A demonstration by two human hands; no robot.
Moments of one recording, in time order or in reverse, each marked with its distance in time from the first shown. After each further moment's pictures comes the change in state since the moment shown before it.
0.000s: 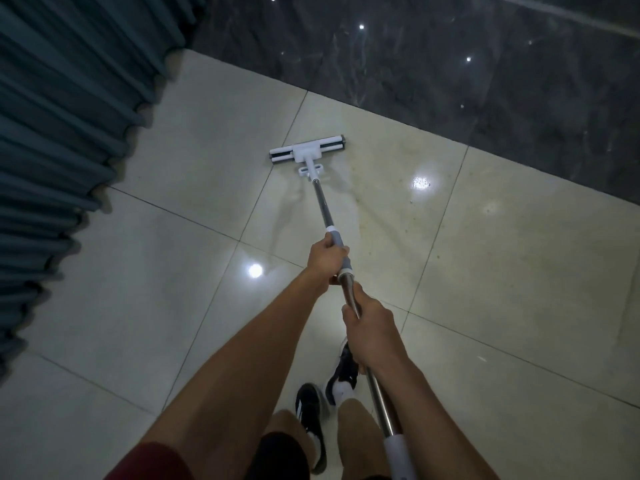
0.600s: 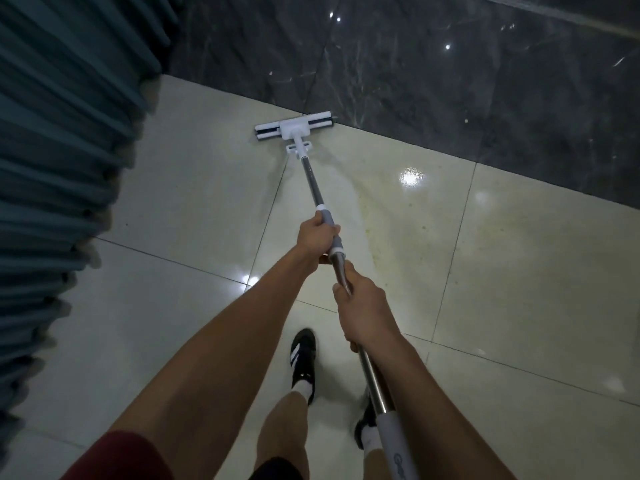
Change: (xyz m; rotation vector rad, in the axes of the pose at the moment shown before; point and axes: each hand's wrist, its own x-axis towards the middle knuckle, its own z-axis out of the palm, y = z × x) left_hand 0.137 0.189 -0.074 0.053 -0.055 0.040; right_hand 0.151 -0.190 0.006 0.051 0.042 0.070
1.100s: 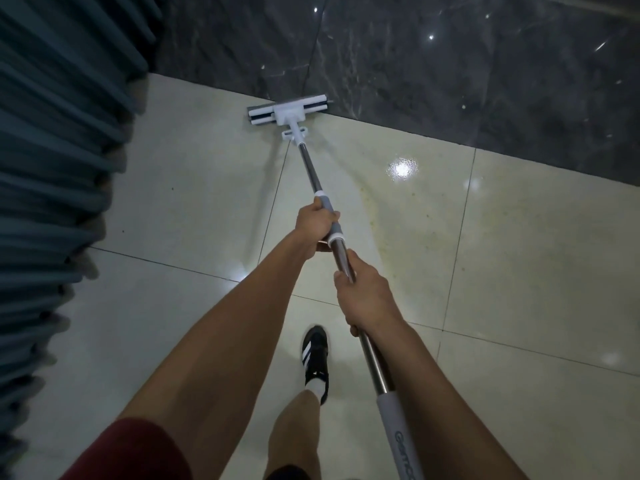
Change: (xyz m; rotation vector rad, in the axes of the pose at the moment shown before) left_hand 0.034 0.004 -0.042 0.083 -0.074 -0.033; right_hand 0.009 -0.021 0.042 0.093 0.022 0.047
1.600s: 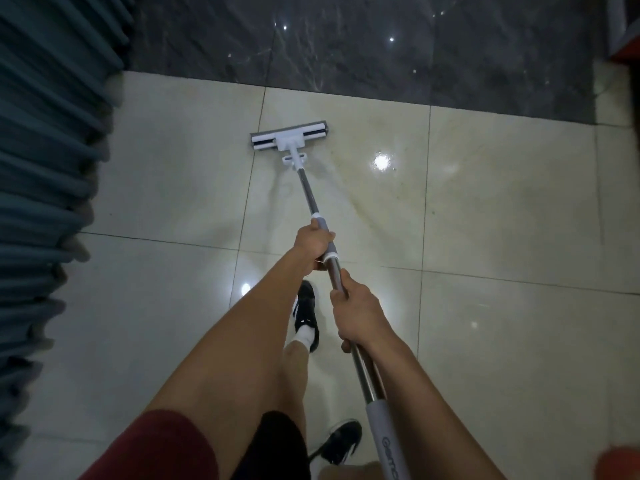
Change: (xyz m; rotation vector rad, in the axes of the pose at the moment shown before) left_hand -0.129 -0.216 0.038 0.136 -0.079 -0.028; right_hand -0.172 0.189 0.062 0.100 0.004 0.043
